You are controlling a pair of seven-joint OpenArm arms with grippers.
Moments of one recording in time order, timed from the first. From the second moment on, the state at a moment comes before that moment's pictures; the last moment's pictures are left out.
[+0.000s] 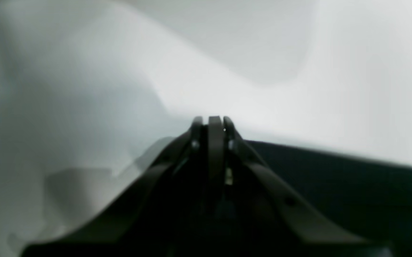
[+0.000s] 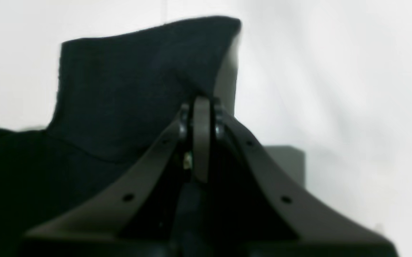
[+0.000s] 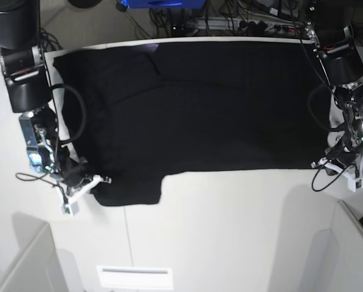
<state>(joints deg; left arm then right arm) -12.6 -25.6 -22.3 66.6 -23.5 -14.7 43.2 25.8 23.8 -21.8 56.8 45.5 5.5 -33.8</state>
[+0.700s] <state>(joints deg) 1.4 -23.5 -32.0 92.0 -23.6 -21.9 56.8 13.0 23.2 -8.7 70.7 45.0 5.4 -40.2</state>
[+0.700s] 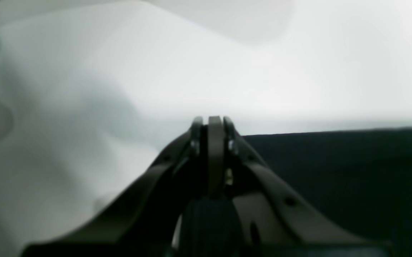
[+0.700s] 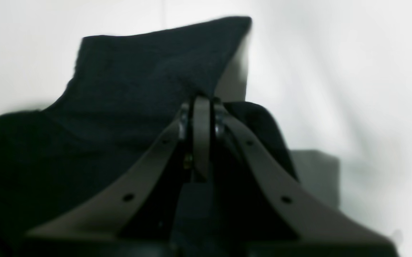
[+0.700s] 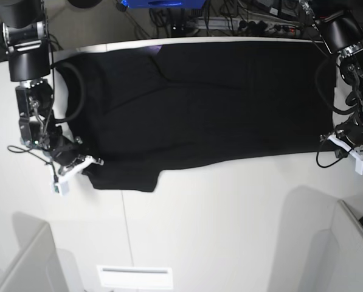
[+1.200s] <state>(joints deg) 11.2 -22.4 -35.9 101.7 -26.9 -22.9 57.2 7.5 22.2 -1.2 79.9 45.0 5.4 -45.7</state>
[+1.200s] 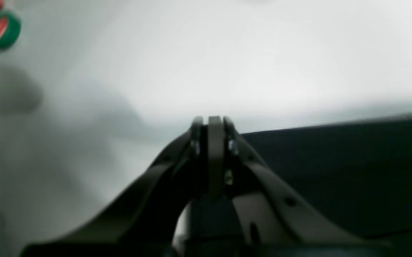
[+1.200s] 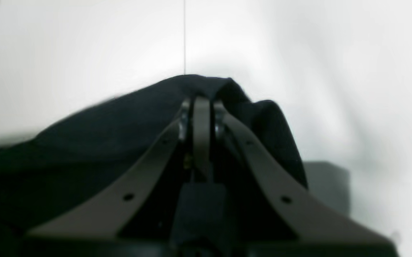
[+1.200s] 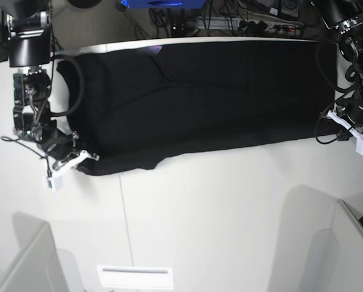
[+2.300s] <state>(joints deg) 26.0 -22.4 -39.7 110.4 -35.2 -22.7 57.4 -14.1 18.0 16.5 107.5 47.1 5.5 -59.1</state>
